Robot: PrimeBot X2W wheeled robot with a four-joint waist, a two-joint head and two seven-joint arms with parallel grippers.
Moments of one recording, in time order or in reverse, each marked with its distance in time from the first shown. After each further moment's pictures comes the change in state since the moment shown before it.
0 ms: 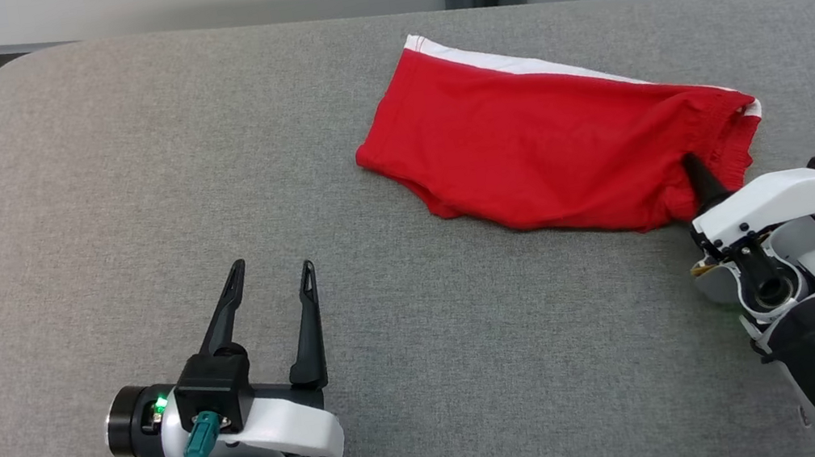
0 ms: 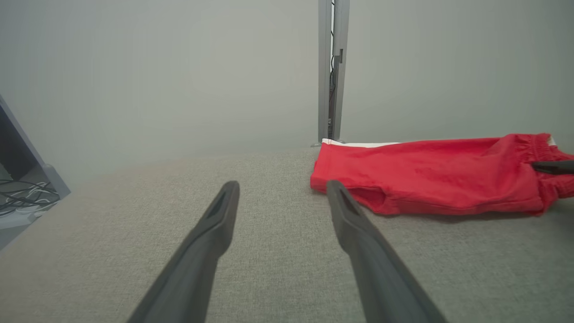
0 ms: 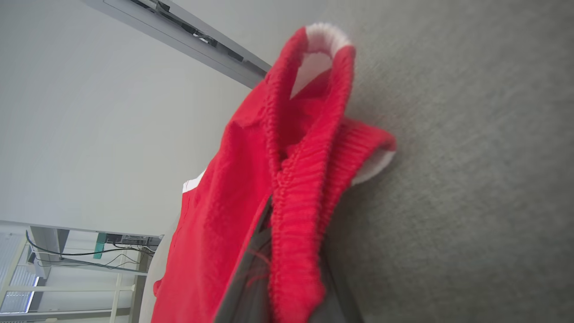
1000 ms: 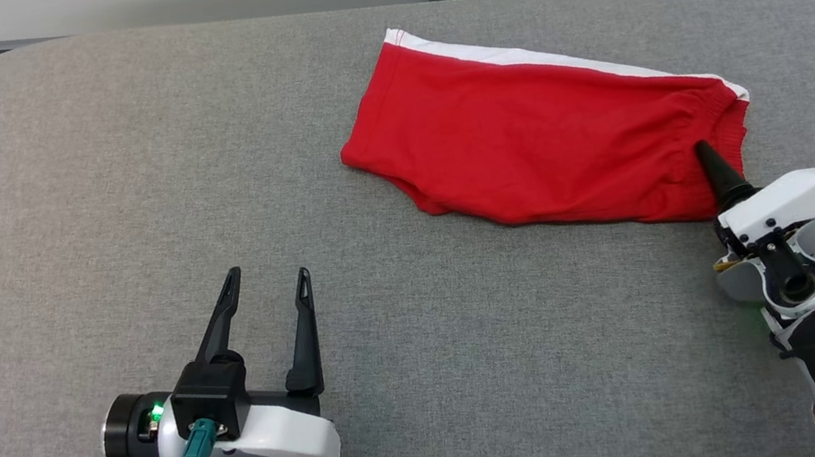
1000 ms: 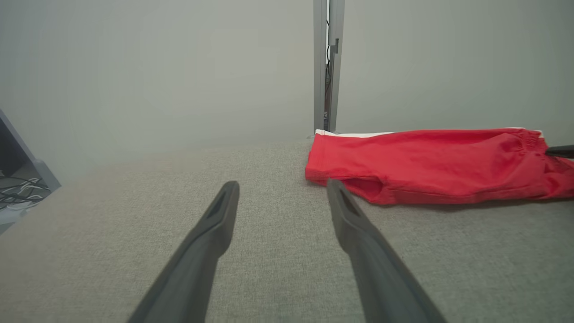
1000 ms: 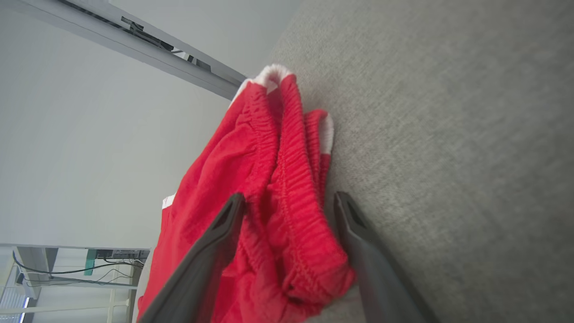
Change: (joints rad) left arm 0.016 0.000 0.020 -0.005 0.013 -0.007 0.000; right arm 0.070 0.006 -0.181 -0.108 -0.131 -0.004 0.097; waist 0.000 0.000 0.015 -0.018
